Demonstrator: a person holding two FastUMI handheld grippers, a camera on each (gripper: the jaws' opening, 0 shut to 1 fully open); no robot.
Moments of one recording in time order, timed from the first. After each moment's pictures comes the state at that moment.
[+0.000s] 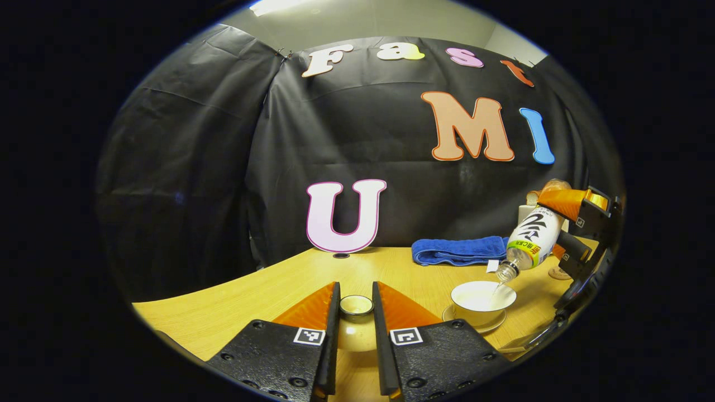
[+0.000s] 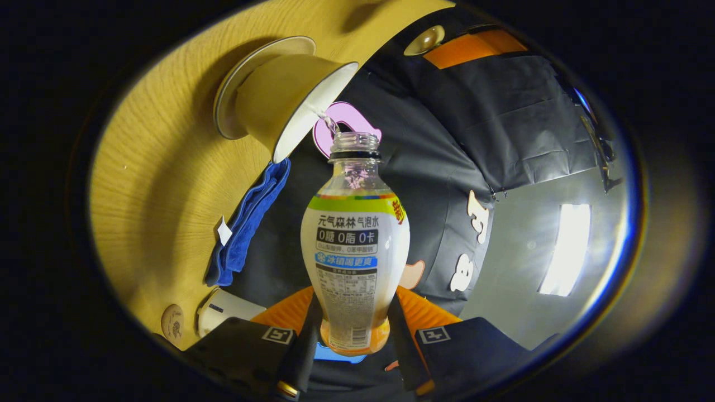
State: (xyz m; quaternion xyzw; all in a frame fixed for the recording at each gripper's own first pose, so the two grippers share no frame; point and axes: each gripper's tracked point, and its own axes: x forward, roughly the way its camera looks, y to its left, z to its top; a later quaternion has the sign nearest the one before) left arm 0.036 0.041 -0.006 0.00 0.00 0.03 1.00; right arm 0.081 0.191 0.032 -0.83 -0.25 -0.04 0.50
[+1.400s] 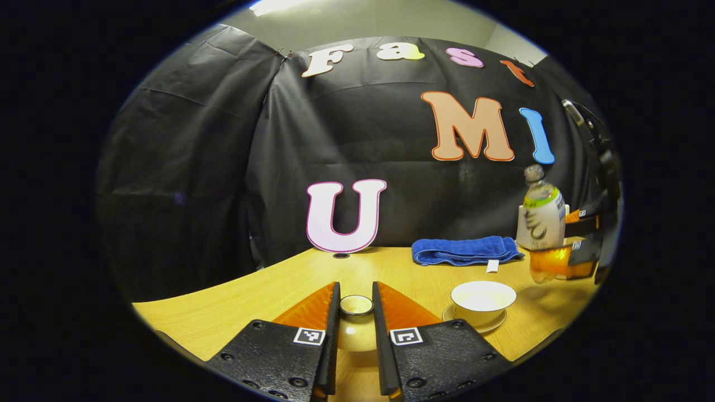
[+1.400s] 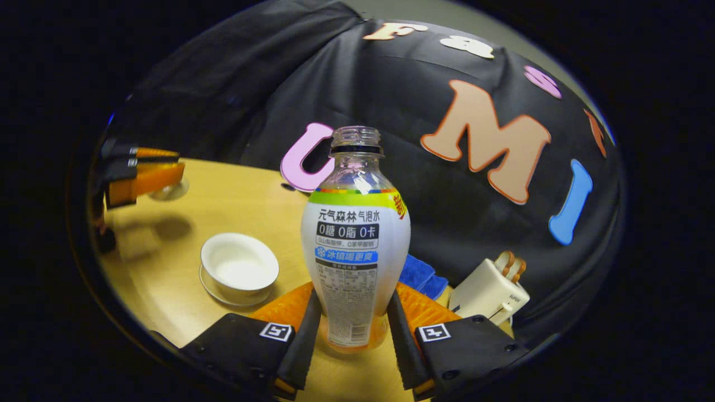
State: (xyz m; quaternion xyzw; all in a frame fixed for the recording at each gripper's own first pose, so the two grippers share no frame) left arm 0.037 0.041 -0.006 0.00 0.00 0.03 1.00; right arm 0.091 0.157 0.002 -0.22 0.08 0.17 0.96
